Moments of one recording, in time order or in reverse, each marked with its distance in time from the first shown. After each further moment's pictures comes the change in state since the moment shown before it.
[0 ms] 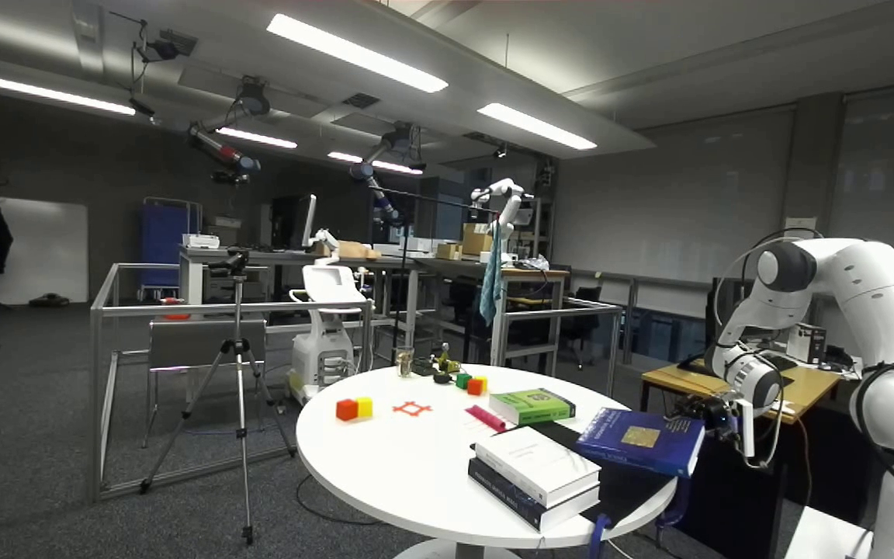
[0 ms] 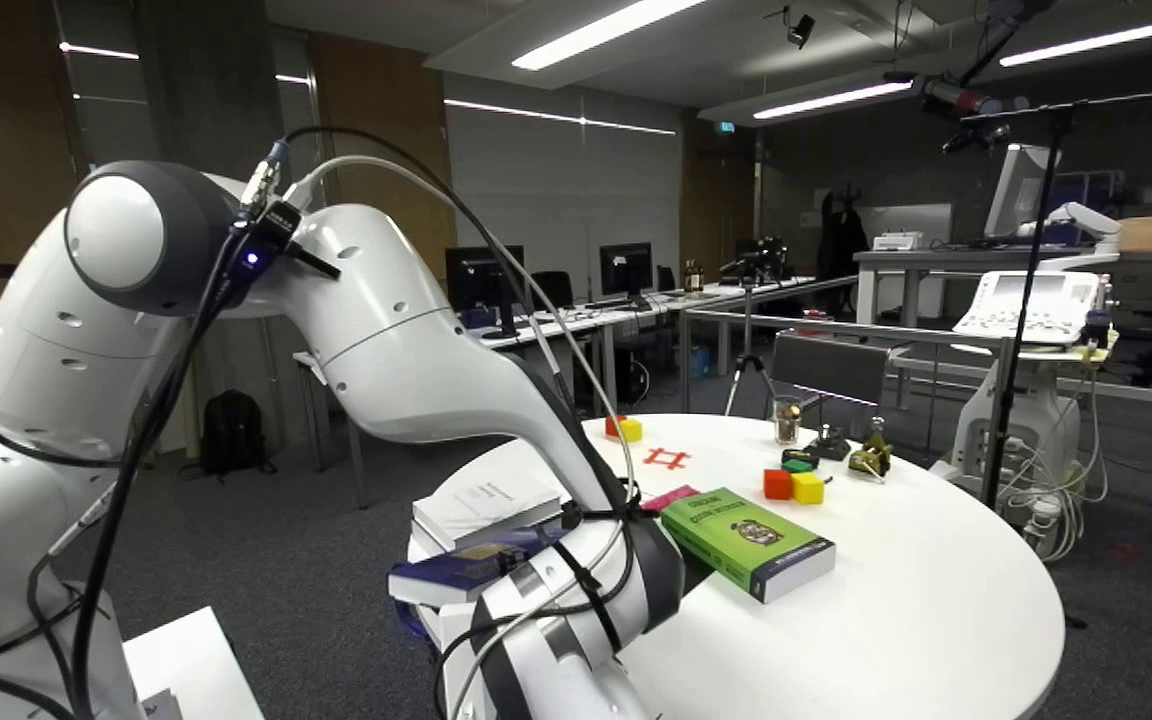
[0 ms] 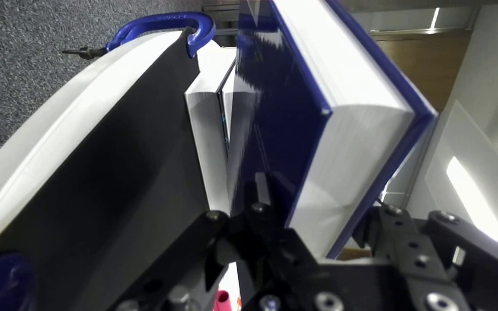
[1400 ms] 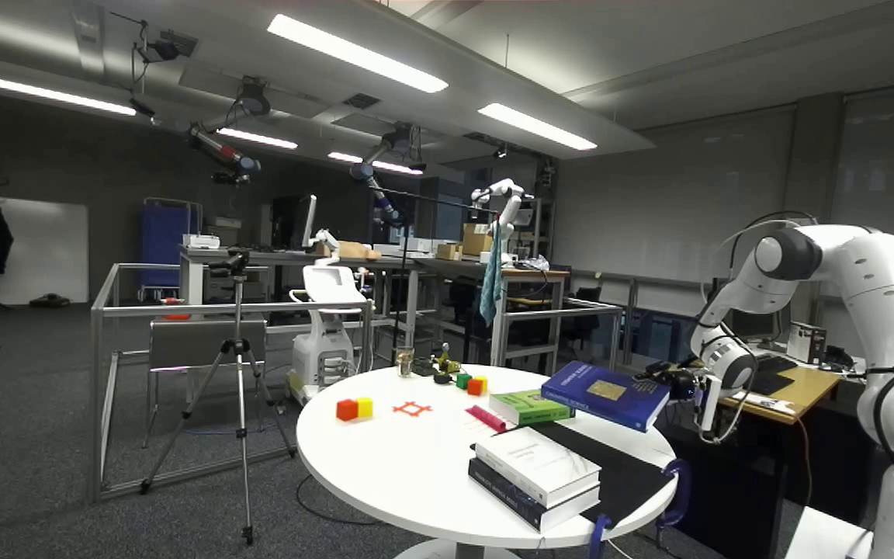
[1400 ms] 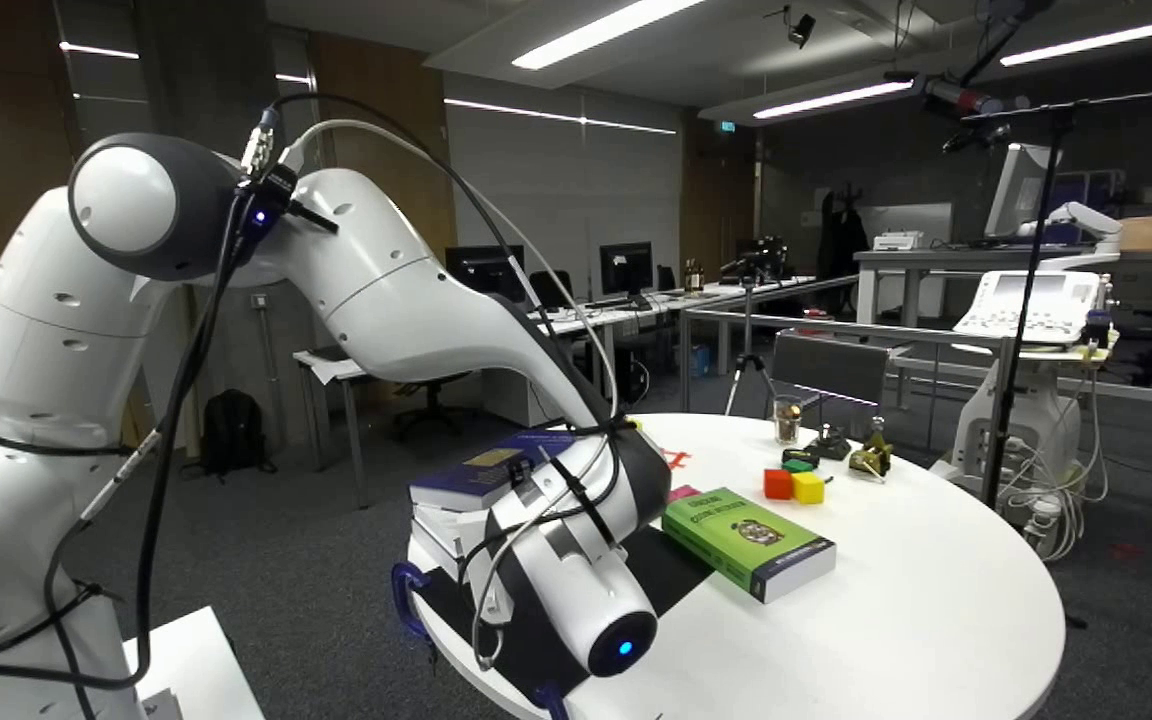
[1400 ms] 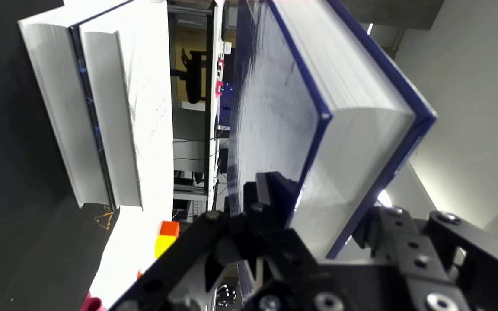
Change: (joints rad) arm 0.143 -0.104 0.000 -0.025 0.215 -0.110 -0.012
